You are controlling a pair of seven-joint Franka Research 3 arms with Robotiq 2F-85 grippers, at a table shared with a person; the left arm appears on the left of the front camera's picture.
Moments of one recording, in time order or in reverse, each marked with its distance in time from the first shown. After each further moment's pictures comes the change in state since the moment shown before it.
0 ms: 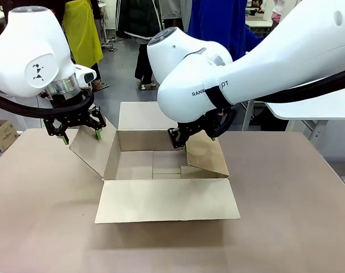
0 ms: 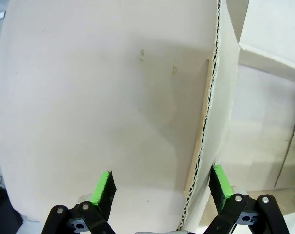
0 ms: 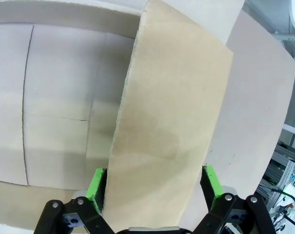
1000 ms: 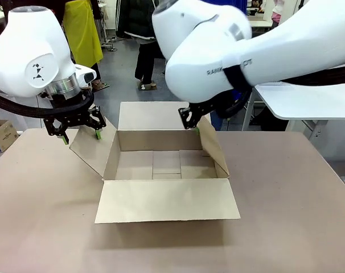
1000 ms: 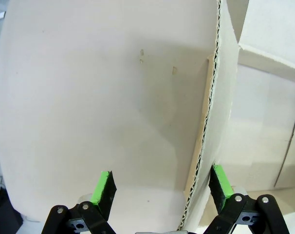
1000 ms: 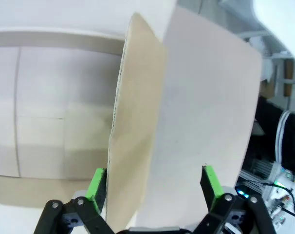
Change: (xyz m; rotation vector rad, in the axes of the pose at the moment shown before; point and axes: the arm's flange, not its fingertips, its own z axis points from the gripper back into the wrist) left arm 0.000 0.000 0.000 0.000 0.000 0.000; right arm -0.017 -0.047 0.061 -0.077 -0.070 -0.074
